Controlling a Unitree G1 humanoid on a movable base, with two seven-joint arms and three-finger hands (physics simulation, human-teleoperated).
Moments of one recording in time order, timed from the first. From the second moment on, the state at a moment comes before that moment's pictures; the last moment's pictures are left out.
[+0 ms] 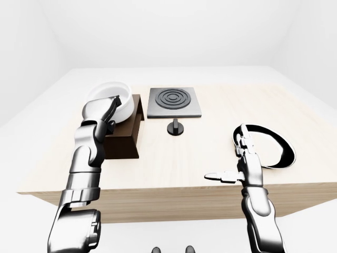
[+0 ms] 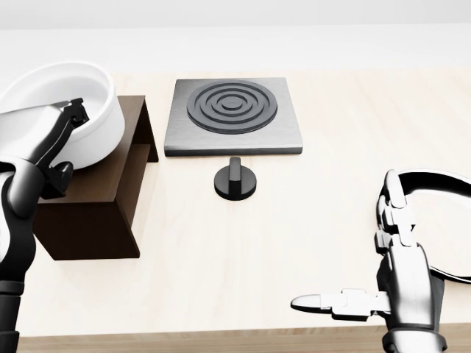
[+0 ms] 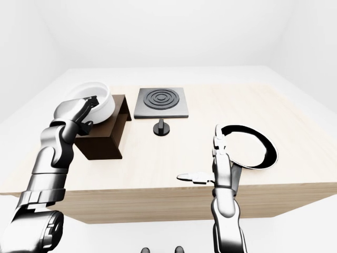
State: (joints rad) left arm -0.66 0.36 0.11 0.32 1.17 0.09 -0.30; right arm 0.14 -0.01 -0.09 -0.31 -0.13 0.02 -0.01
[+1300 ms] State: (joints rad) left arm -0.69 0.38 0.09 0.48 1.05 0.09 -0.18; right arm 0.15 -0.01 -0.07 -0.28 -0.15 0.00 -0.02
